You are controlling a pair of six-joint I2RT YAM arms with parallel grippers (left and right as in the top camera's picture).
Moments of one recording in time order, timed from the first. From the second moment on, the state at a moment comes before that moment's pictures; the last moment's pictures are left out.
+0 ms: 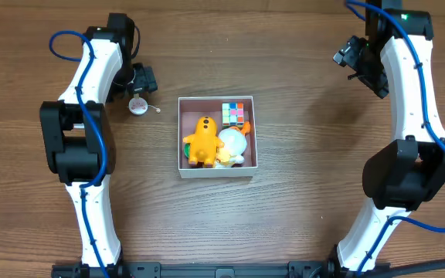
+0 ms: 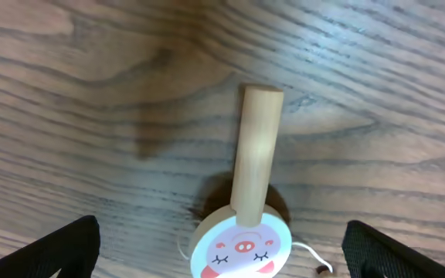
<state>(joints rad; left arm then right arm) -0.03 2.31 1.94 -1.12 -0.07 -0.37 -0.06 2.09 2.10 -1.36 0.20 0.69</state>
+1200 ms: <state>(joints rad) -0.03 2.36 1.94 -1.13 -0.06 -0.42 -0.06 2.09 2.10 -1.36 0.20 0.69</state>
